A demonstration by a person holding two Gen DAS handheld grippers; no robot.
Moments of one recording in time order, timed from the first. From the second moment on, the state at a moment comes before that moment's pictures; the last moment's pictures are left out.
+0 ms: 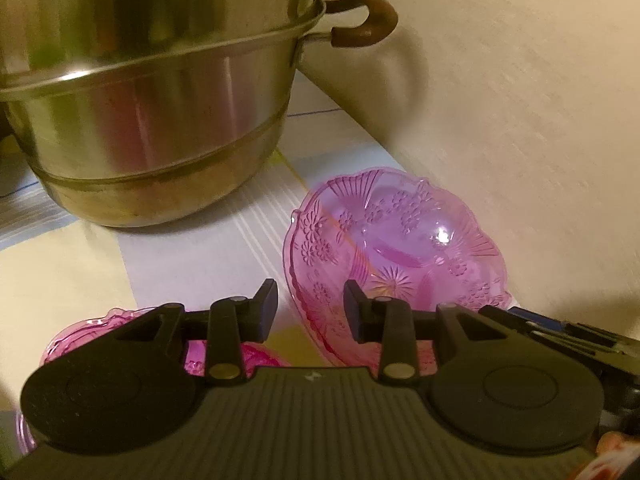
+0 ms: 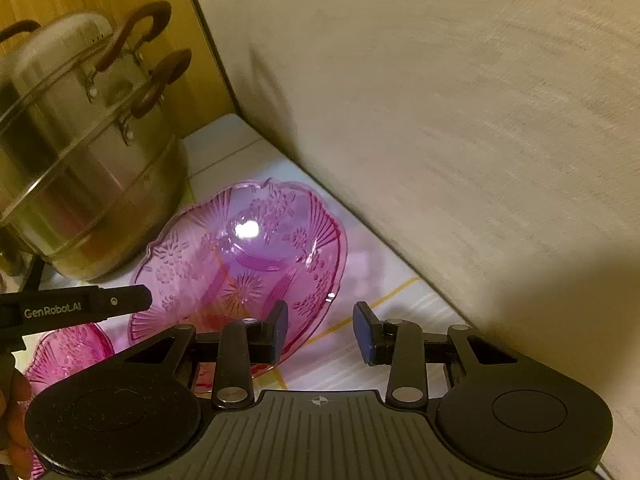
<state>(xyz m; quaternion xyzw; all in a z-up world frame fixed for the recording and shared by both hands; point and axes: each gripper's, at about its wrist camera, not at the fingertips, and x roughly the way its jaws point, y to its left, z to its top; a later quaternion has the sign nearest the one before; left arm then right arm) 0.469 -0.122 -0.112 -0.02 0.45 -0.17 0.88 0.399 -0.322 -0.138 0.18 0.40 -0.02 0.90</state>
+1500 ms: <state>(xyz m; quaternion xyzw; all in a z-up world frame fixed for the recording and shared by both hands) 0.364 -0.069 -0.036 -0.07 0.44 -0.16 0.88 0.307 -0.301 -0.053 0.16 0.36 0.03 0.92</state>
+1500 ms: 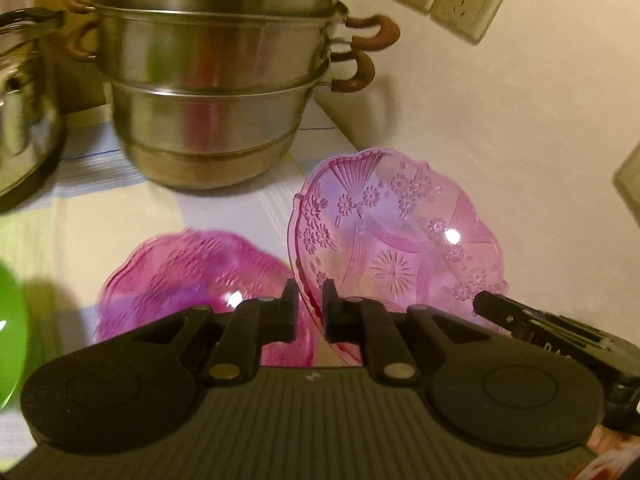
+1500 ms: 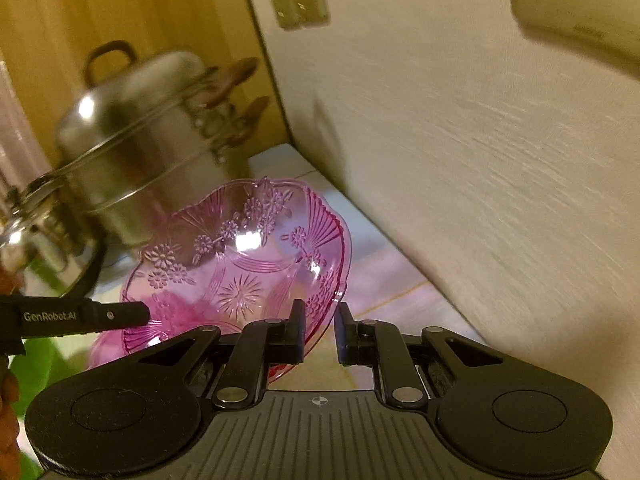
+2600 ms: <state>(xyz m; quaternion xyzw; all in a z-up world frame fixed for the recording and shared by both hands) 0.192 0.018 0.003 -0.14 0.40 -0.07 0.90 0.177 -0.223 -0.012 0.09 0.37 0.12 0.92</state>
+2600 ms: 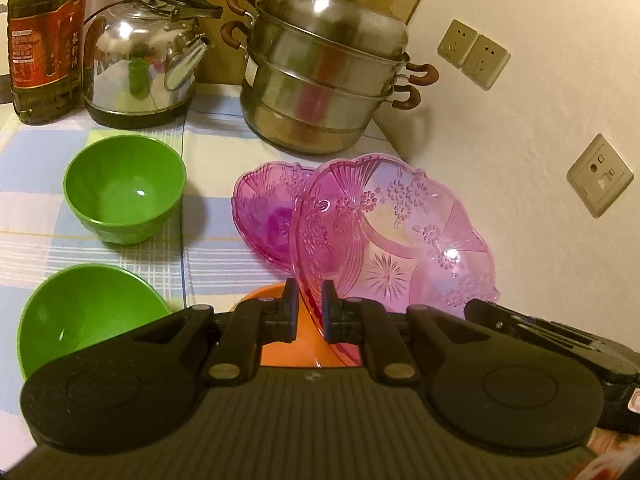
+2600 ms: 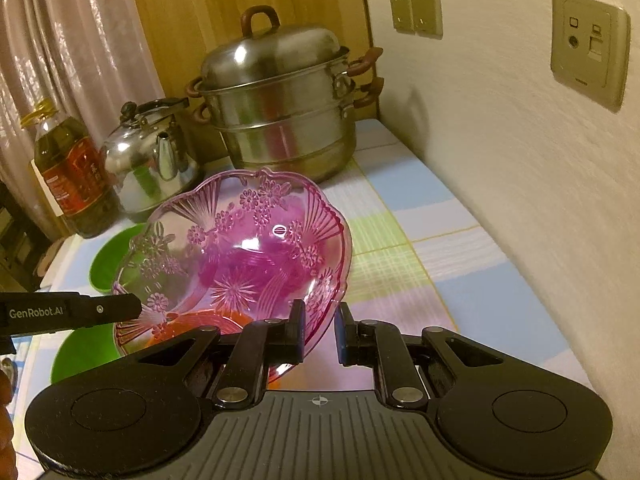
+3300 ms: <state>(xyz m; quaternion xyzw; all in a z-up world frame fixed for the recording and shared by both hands) 0.321 0.039 -0.037 -0.13 0.46 -0.06 0.88 0.307 -0.200 -0.049 0.10 0.42 0.13 0.89</state>
